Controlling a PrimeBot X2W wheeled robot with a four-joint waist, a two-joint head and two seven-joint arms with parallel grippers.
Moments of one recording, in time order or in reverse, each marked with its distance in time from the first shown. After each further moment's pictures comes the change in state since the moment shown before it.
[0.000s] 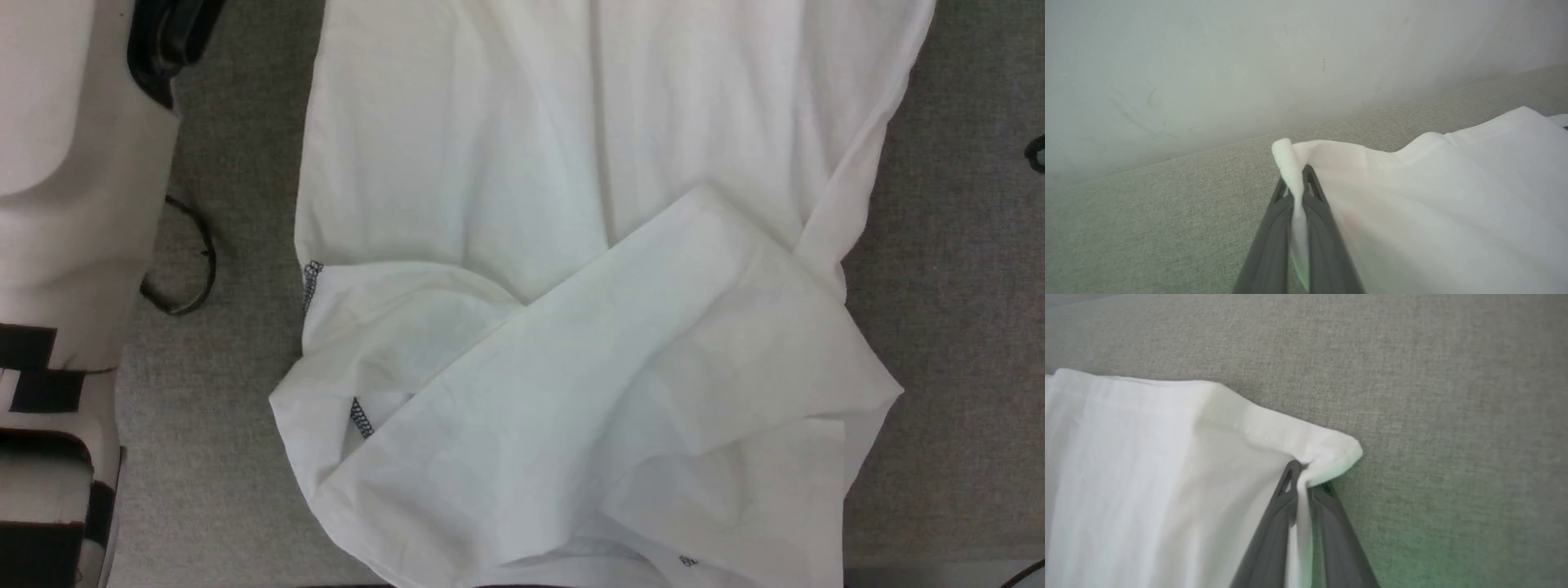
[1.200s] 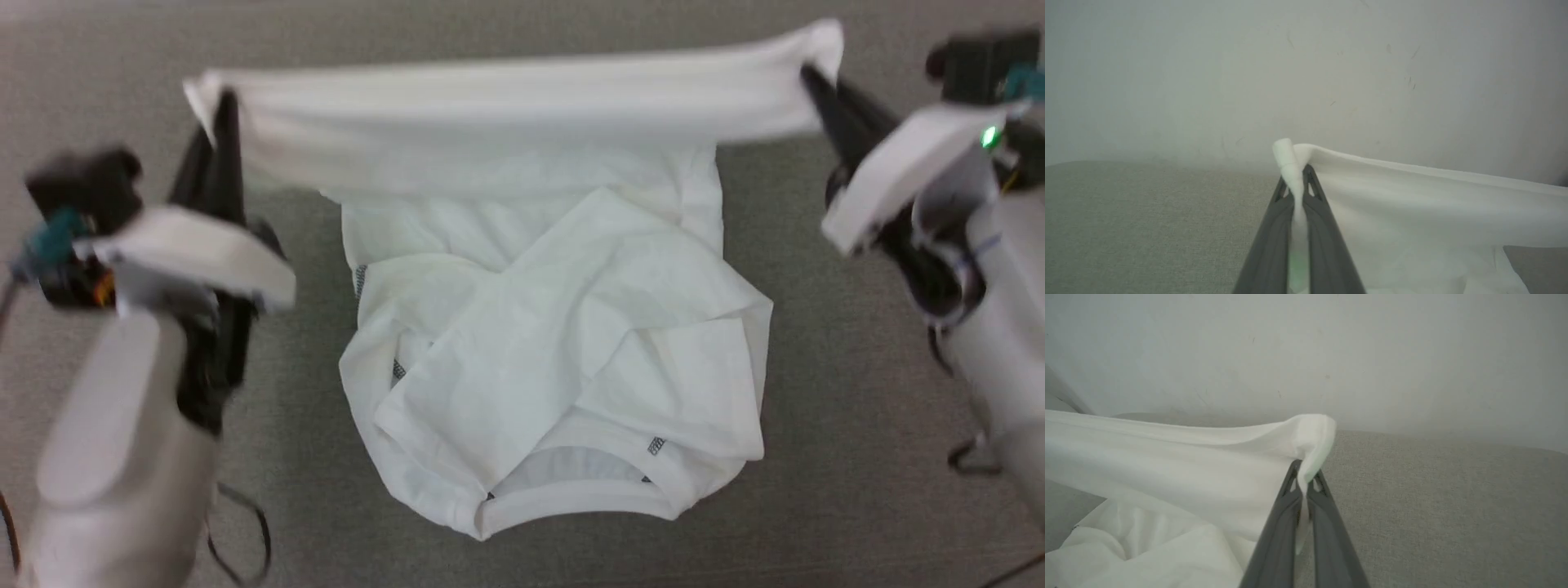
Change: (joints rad) left arm 0.634 0.028 0.168 -0.180 -0.181 0.163 -0.318; right arm 0.605 -0.084 0.149 -0.340 0.015 0.002 -0.703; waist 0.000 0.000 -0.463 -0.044
